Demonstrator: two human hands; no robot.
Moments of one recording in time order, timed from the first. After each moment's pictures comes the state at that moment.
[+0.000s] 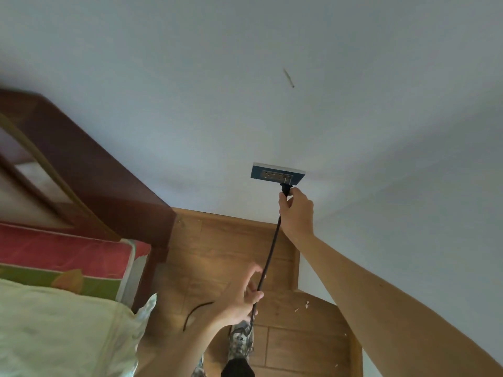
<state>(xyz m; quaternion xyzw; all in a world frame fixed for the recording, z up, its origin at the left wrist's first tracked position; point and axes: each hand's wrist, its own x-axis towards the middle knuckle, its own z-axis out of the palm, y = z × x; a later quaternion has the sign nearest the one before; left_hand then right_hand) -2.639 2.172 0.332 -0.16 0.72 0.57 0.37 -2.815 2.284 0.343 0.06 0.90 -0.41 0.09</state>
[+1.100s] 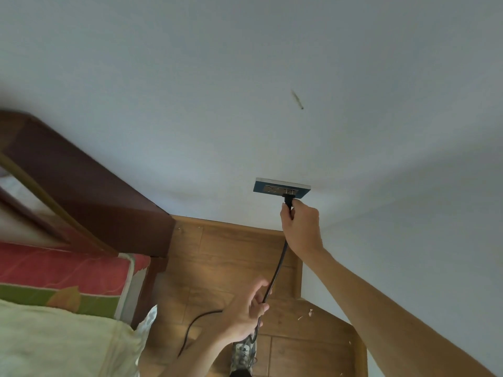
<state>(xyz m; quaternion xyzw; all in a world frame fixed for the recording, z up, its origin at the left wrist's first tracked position) -2.652 2.167 0.328 -0.10 0.76 0.54 0.34 -2.822 2.287 0.347 -0.04 0.91 -0.40 0.07</state>
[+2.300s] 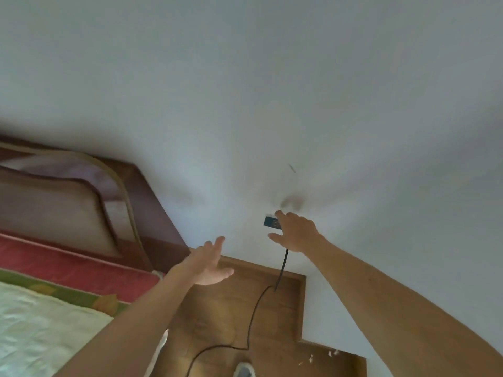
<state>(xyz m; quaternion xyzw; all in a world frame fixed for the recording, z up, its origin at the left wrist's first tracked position) -2.700 2.049 0.484 -0.10 0.91 0.25 0.32 -2.838 2.256 0.500 -0.26 0.94 0.01 0.23</state>
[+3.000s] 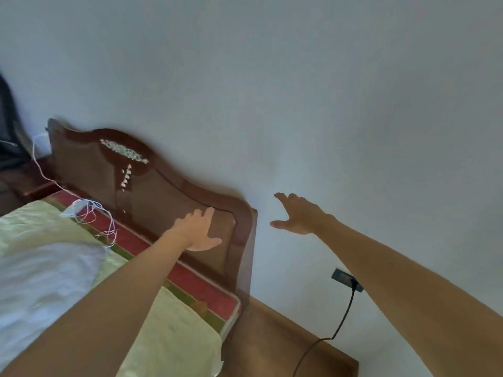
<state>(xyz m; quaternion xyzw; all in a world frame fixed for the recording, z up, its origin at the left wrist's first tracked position) -2.481 1.871 0.732 -0.25 0.96 0.05 0.10 -2.667 2.080 0.770 -0.45 0.89 -0.01 0.08</state>
